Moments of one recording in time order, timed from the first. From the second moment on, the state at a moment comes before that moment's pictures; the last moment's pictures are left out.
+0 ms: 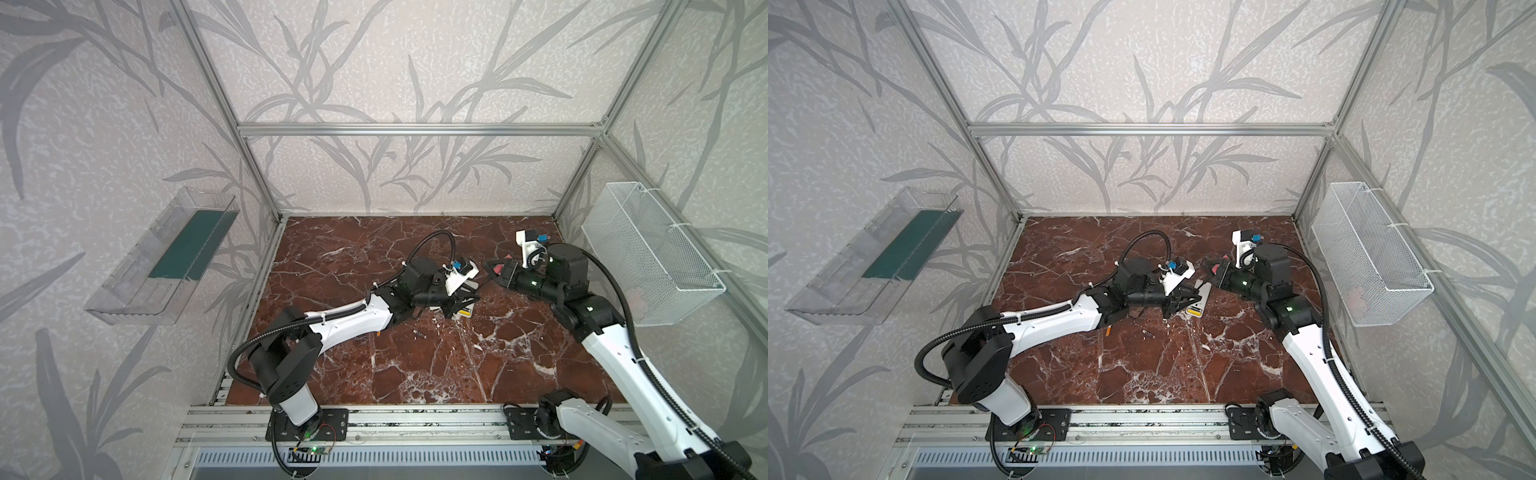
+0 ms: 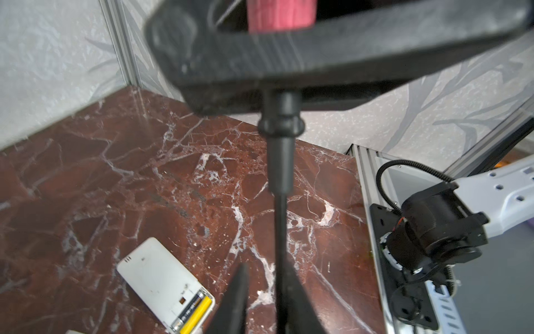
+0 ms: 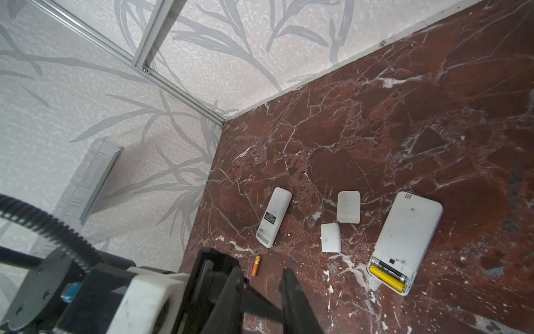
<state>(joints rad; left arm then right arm) -0.86 1.65 1.09 0.24 0.51 -0.04 0.28 0.95 0.94 -0.41 -0.44 0.64</state>
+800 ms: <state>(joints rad) -0.85 1.55 0.95 -0.05 0.26 -0.28 0.58 0.80 0.64 -0.45 0.40 0.48</state>
